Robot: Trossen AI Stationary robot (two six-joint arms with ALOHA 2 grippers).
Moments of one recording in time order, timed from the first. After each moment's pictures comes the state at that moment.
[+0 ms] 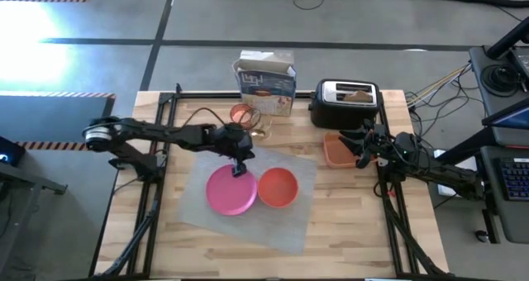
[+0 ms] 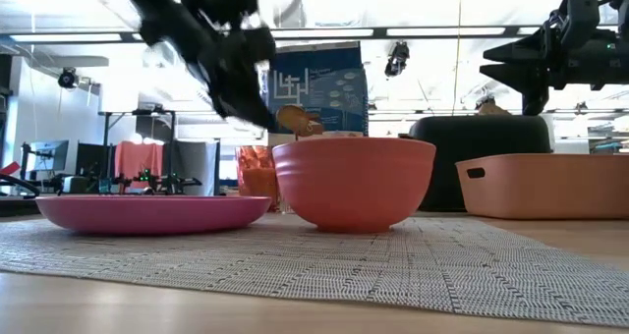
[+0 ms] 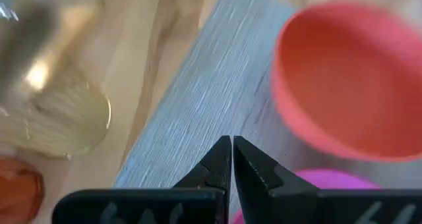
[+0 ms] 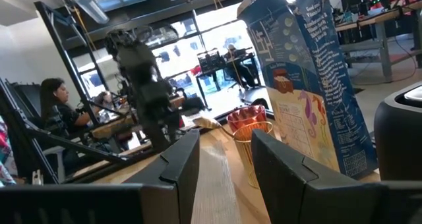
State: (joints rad) left arm 0.14 1.45 0.86 -0.18 0.06 -0.05; right arm -0.34 0.02 0.03 0.13 -0.05 0.33
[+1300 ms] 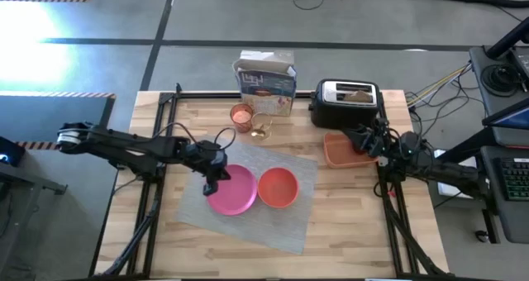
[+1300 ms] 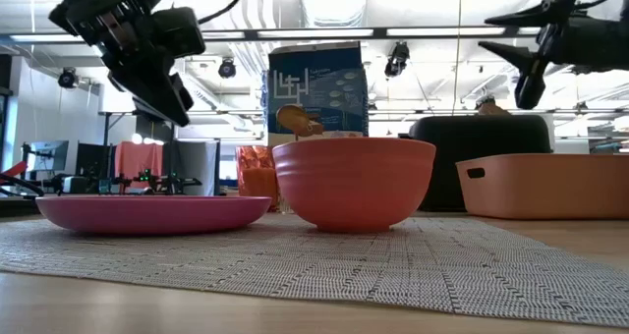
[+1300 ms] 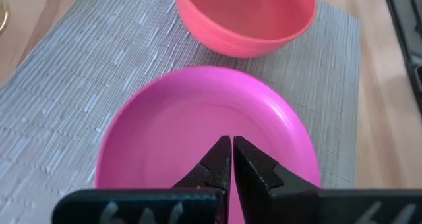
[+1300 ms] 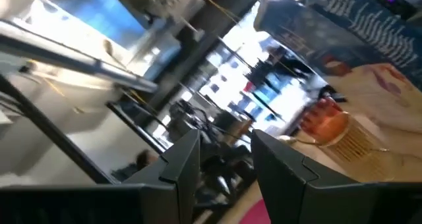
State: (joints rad) left arm -0.03 1.11 0.61 -0.32 0.14 -0.26; right arm -0.33 0.14 0.05 0.35 -0.07 0.88
